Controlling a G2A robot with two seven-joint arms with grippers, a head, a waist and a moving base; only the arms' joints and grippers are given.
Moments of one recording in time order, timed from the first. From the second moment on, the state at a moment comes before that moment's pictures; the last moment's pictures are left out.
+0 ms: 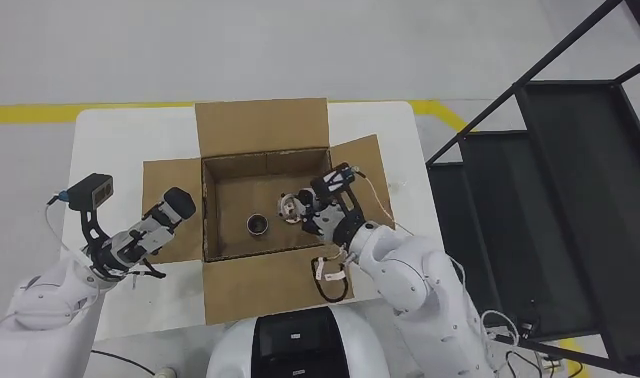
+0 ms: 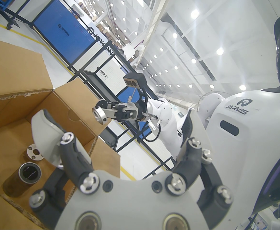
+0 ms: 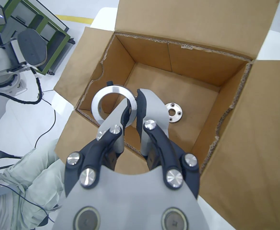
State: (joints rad) left arm 1.57 -0.99 -1.59 -1.72 -0.47 -0.89 -0.93; right arm -1.61 -1.47 1.28 -2.15 -1.05 -0.13 0.78
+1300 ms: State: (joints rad) left arm 1.57 -0.99 -1.59 -1.72 -0.47 -0.89 -0.93; right arm -1.58 -1.39 1.69 -1.62 -0.83 0.14 0.60
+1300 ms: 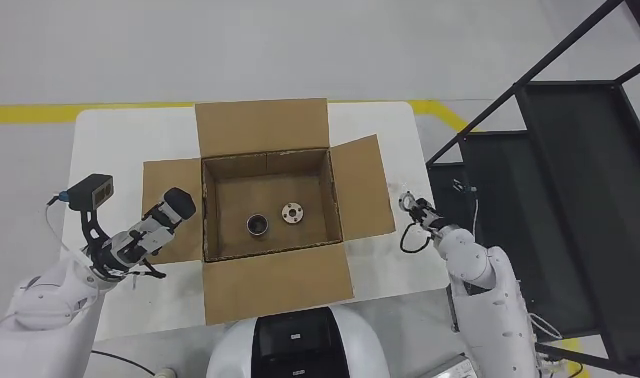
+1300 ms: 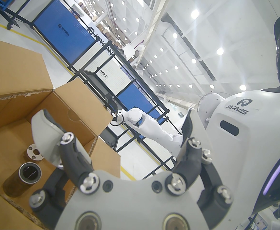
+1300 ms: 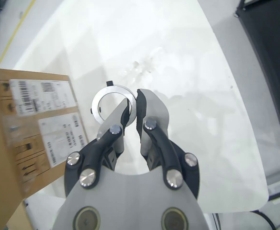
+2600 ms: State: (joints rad) left arm 1.57 -0.99 -1.59 -1.72 -0.47 -0.89 -0.93; right arm -1.71 -1.42 1.57 -1.84 -0.88 0.52 0.42
